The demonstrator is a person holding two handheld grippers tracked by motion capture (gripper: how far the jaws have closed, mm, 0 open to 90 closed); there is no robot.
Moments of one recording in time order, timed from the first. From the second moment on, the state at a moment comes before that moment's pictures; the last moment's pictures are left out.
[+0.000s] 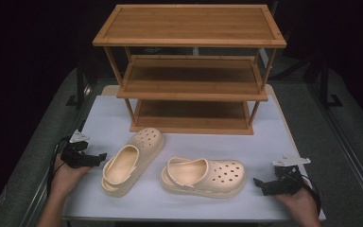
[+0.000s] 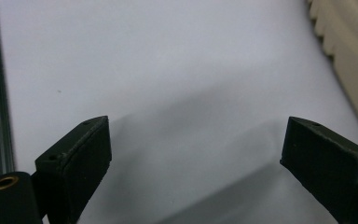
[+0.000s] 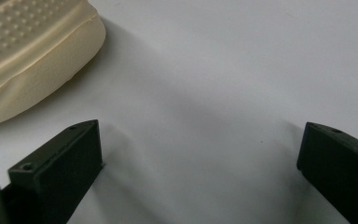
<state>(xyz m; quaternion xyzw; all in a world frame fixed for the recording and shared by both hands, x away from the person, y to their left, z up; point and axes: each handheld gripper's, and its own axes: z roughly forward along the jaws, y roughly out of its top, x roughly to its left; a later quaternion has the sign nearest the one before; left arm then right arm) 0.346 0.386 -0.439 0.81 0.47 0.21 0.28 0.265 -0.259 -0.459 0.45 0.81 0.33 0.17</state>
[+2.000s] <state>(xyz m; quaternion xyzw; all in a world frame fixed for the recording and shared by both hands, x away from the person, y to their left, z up) 0.348 0.393 -0.451 0.80 0.48 0.20 0.31 0.295 -0.205 -0.430 0.32 0.84 0.43 0.07</state>
